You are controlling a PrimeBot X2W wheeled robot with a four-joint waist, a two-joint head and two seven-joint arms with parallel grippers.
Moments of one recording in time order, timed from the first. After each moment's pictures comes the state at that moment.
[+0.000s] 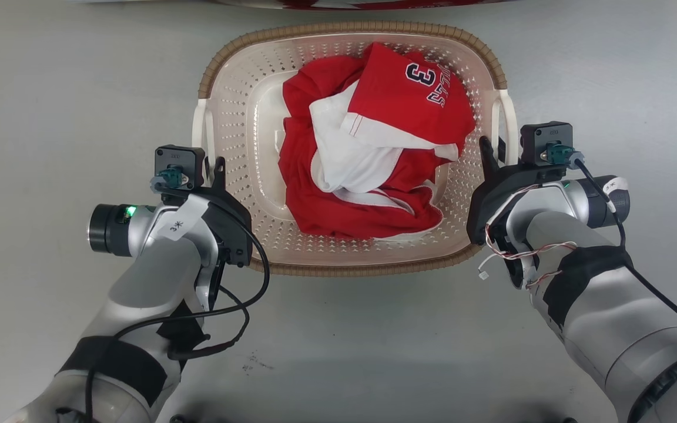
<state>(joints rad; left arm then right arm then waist) -0.99 0.05 -0.86 1.21 -0.86 0.10 -0.20 -1.08 -0.07 1.04 1.21 0.93 -0.11 -0.21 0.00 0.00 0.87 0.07</state>
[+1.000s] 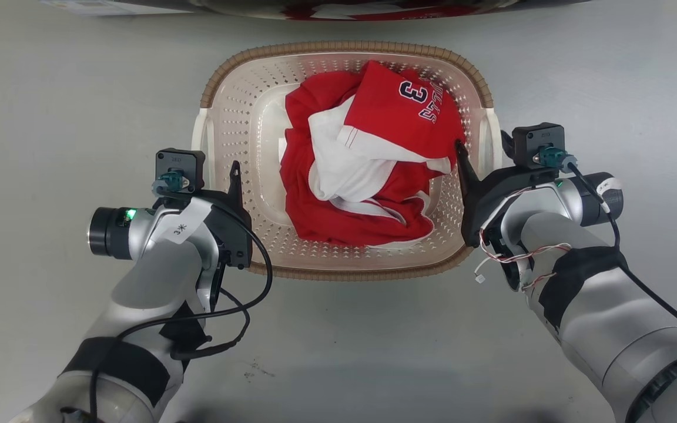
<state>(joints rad) -1.00 0.04 -0.85 1.24 -0.86 0.10 -0.22 -1.08 -0.07 1.06 1.21 0.92 -0.10 -0.23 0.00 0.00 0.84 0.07</state>
